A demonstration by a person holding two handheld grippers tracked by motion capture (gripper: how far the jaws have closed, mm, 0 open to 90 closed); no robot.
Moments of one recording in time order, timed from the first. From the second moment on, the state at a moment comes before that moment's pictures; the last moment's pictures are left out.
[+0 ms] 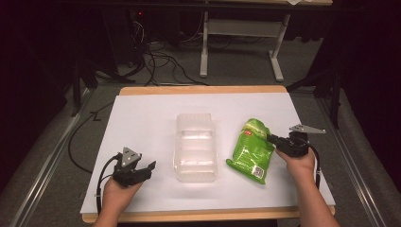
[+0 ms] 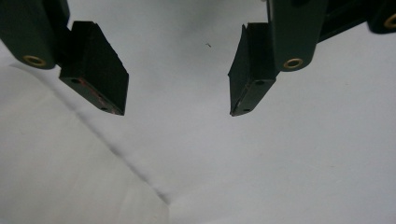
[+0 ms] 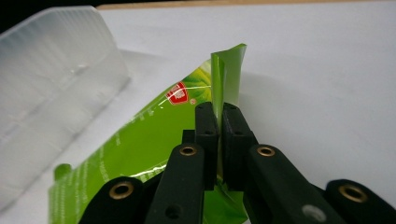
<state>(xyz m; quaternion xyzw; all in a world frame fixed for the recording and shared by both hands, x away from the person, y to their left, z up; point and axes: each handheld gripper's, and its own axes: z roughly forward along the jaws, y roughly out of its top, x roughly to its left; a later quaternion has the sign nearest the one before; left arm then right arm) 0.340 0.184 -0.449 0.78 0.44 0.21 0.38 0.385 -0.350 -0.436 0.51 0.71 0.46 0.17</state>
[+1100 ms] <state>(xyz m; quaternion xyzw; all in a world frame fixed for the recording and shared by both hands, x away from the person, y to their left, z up) 0.340 0.186 -0.447 0.78 0.44 0.21 0.39 0.339 -0.314 -0.363 0.42 0.65 0.57 0.28</state>
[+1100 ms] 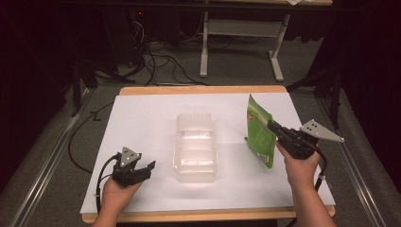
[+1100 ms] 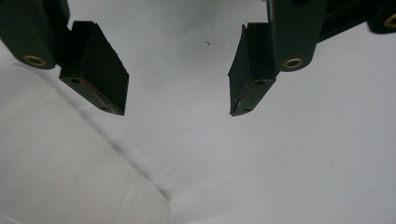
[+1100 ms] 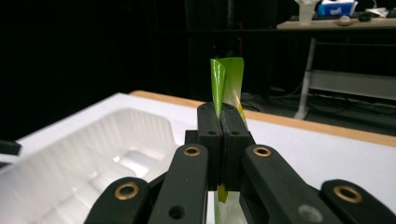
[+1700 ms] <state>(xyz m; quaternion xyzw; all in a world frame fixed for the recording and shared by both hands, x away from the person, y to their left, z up) 0.338 0.187 -0.446 0.78 0.43 0.21 0.39 0.314 -0.326 -0.377 0.44 0.64 0.55 0.30</state>
